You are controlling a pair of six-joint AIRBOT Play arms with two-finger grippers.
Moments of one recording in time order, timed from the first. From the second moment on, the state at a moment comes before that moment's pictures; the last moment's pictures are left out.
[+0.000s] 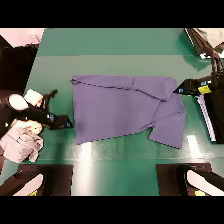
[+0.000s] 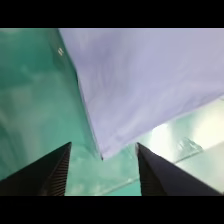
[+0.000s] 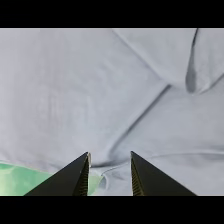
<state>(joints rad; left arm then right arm) -0.02 -1.01 0.68 1.05 -1.24 -1.41 -0.18 -1.12 1.19 -1.06 1.38 1.35</state>
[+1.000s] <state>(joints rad) -0.16 -0.96 0.46 0.91 -1.01 -1.38 -0.19 -1.06 1.13 -1.06 1.36 1.34</state>
